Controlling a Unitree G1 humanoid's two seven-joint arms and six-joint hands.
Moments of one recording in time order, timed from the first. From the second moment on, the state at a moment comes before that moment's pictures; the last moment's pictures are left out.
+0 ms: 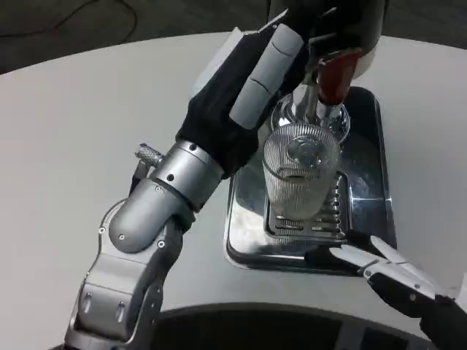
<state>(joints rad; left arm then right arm) -0.66 0.11 -0.08 -0.09 -0.17 0.12 -0.34 0.63 -0.36 -0.23 -0.91 -0.16 -0.30 0.44</state>
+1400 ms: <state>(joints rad) -0.68 0.28 -0.15 -0.07 0.08 -0.11 -0.41 0.61 -0.36 -0.21 -0.90 -0.16 -0.29 0.43</state>
